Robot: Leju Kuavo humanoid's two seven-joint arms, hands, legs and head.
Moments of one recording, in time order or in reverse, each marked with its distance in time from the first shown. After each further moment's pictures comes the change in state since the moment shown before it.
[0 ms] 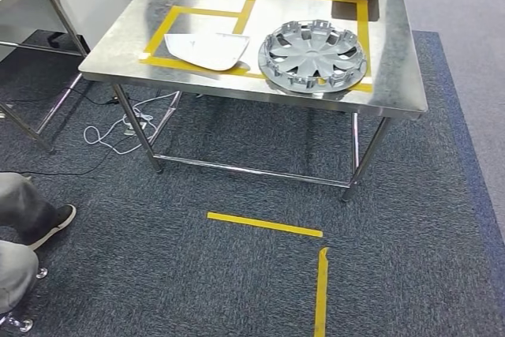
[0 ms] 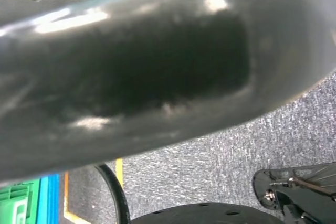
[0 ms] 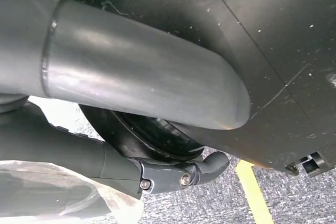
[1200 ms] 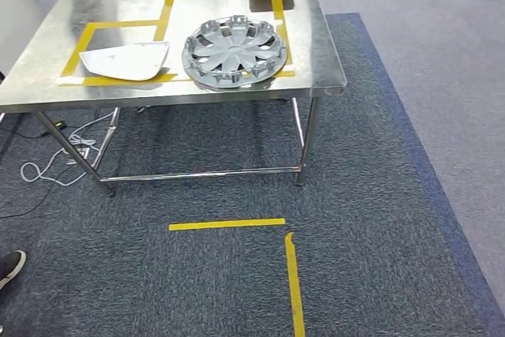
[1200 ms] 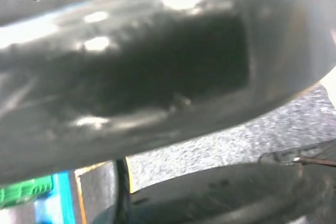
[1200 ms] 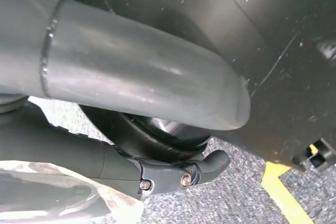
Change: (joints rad) left arm -0.006 -0.012 -0.033 0.023 -0.047 -0.033 0.045; right arm -0.017 0.006 -0.023 0.004 -0.036 0.013 0.022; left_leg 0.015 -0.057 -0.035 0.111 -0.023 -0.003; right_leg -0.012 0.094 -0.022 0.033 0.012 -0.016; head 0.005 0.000
